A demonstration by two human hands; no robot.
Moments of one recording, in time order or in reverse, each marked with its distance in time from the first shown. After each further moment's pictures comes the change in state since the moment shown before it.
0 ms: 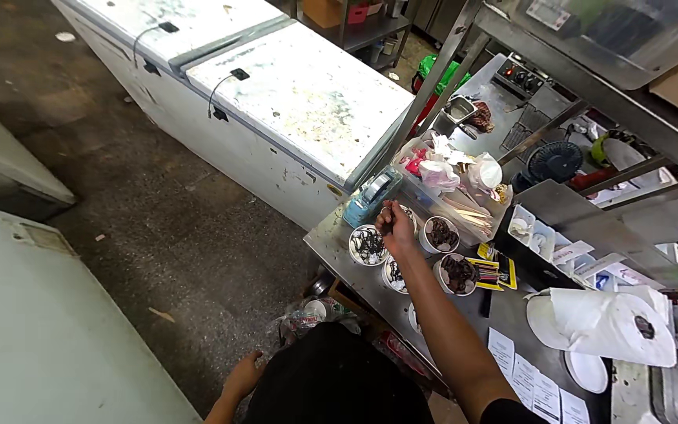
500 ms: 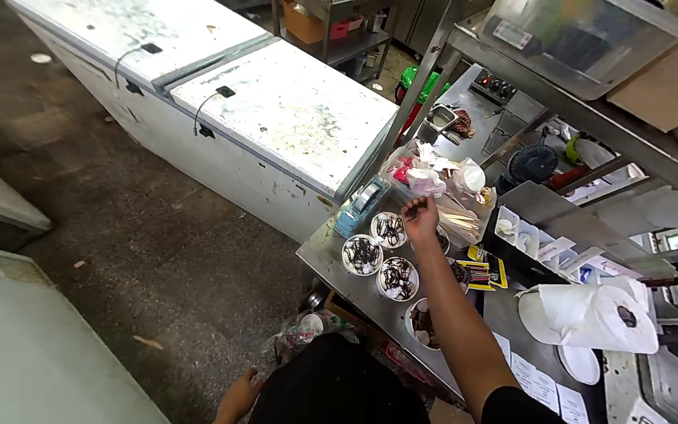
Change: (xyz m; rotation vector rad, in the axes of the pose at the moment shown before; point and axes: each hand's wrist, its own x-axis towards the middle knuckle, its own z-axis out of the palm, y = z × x) left_hand 0.001 0.003 -0.009 -0.032 0.020 0.033; right_hand 0.049 -0.055 -0.043 0.252 0.331 -0.164
